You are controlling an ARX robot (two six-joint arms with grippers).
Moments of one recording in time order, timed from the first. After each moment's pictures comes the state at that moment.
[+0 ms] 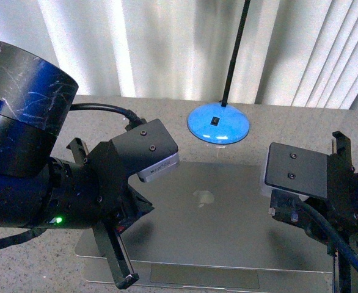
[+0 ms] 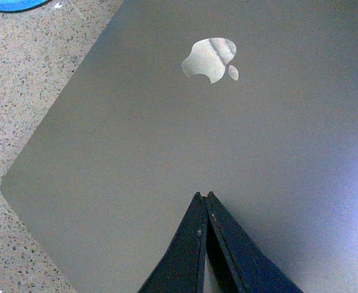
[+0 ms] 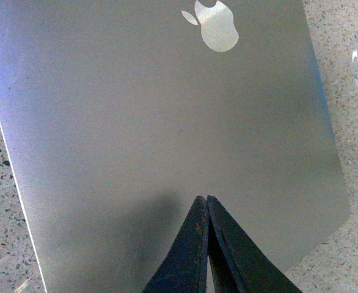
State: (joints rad) left arm -0.38 1.87 0.72 0.33 0.30 0.65; right arm 0.21 1.80 0.68 0.12 -0.37 -1.05
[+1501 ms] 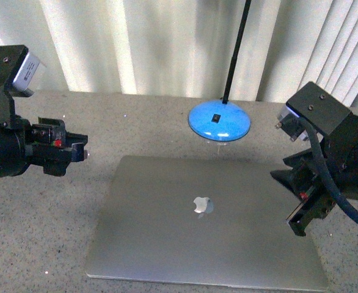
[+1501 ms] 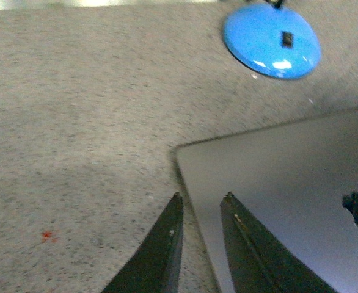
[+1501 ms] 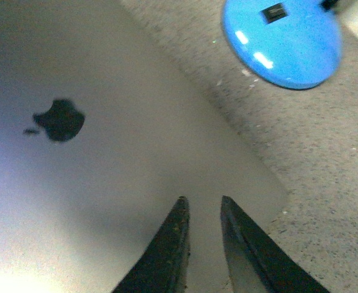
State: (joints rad) left arm -0.16 1.86 0.58 0.80 0.24 -0.02; right arm 0.20 1.86 0.63 0.54 -0.27 -0.51
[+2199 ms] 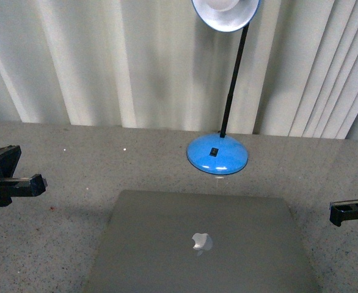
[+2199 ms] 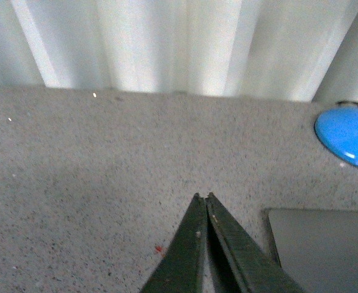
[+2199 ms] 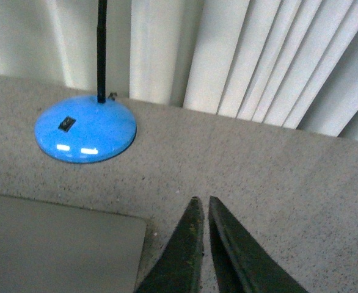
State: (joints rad) left arm -0.15 1.85 0.32 1.39 -0.12 -0.05; right arm 0.18 1.86 0.30 1.39 0.15 -0.11
